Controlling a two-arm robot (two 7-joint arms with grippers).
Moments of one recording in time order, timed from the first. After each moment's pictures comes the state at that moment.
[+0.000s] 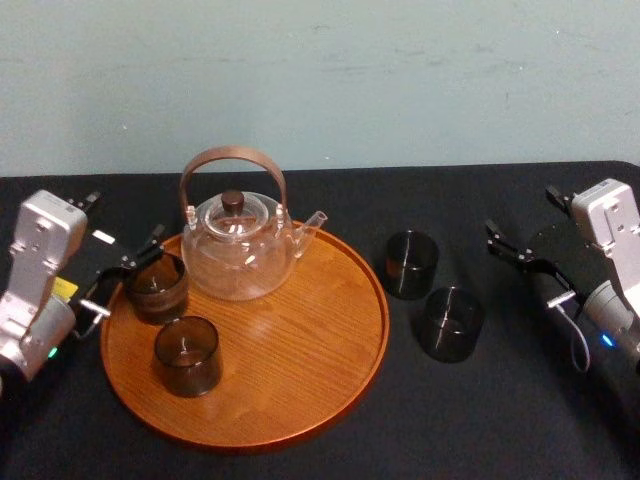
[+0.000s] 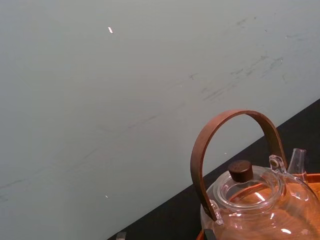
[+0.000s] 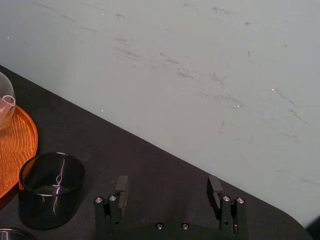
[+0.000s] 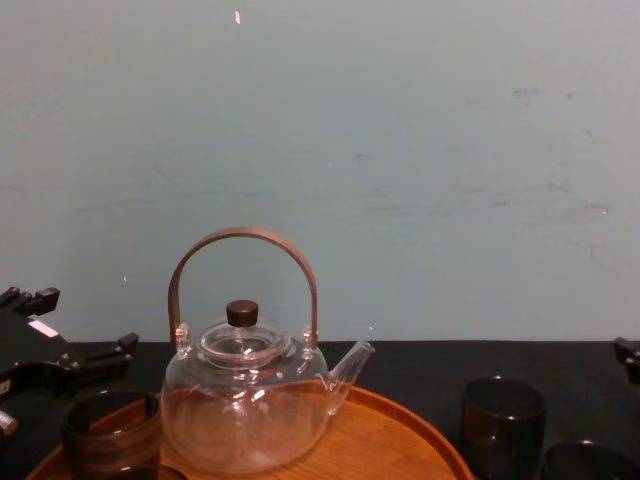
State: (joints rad) left arm -0.20 0.60 0.45 -1.41 -0.25 -0.12 0.03; right arm 0.20 0.60 -0.45 -1.41 0.25 -0.12 -0.03
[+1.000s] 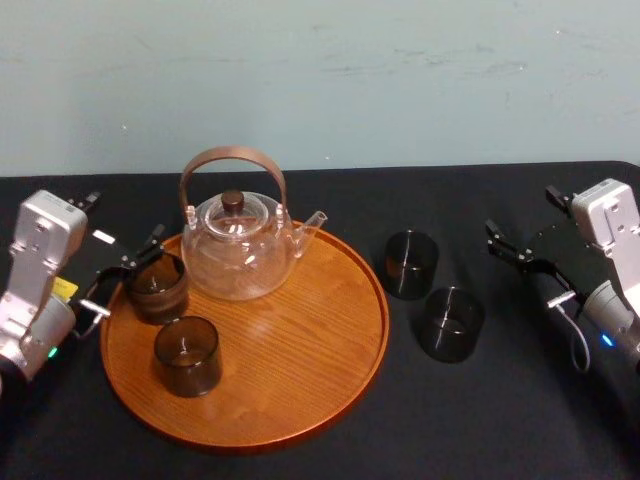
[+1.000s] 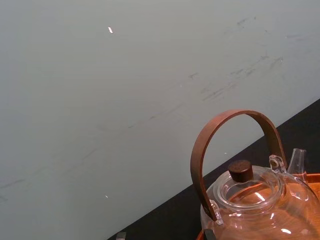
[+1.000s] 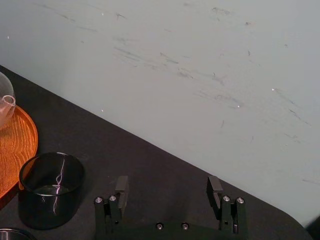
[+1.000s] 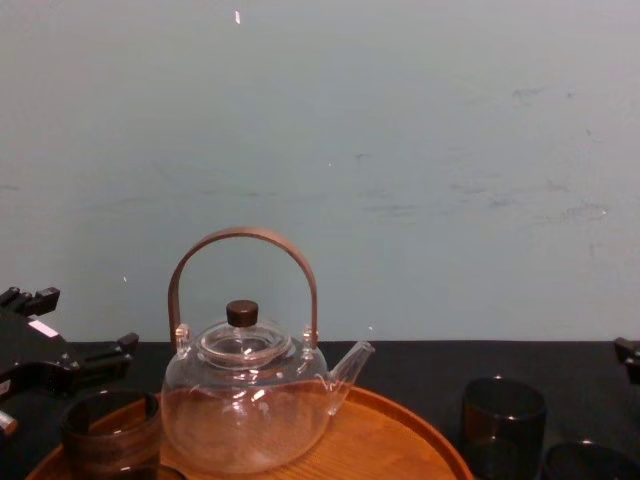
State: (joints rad) left arm -0.20 0.60 0.45 -1.41 -0.25 -0.12 0.03; right arm 0.20 0.60 -0.45 -1.41 0.25 -0.12 -0.03
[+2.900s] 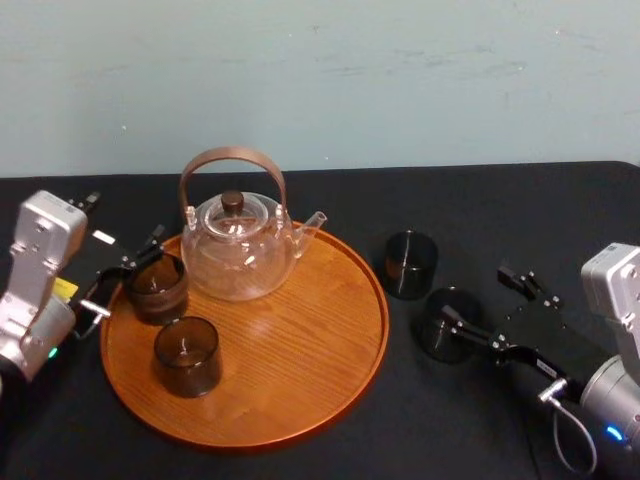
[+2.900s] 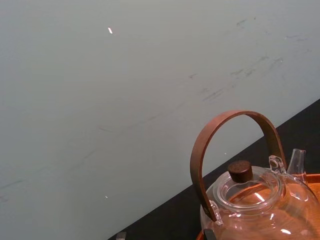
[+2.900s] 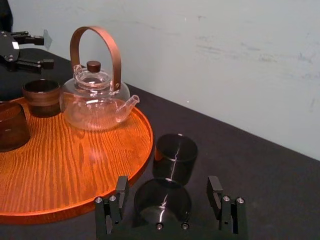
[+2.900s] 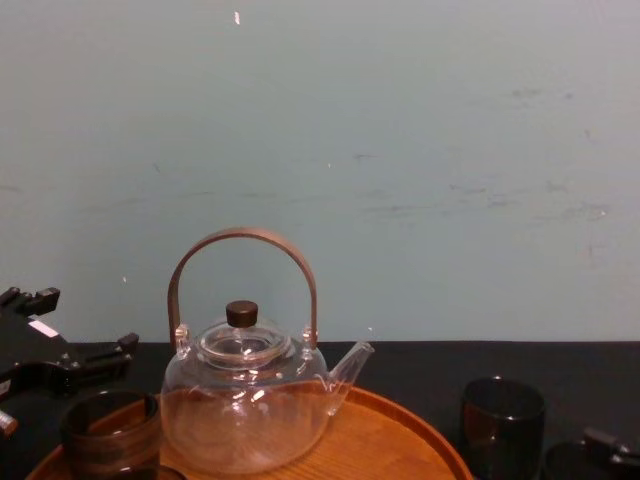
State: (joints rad) left arm -0.20 0.60 0.45 -1.41 -0.25 -0.12 0.03; right arm -0.11 0.67 -0.35 -1.76 0.40 -0.01 0.15
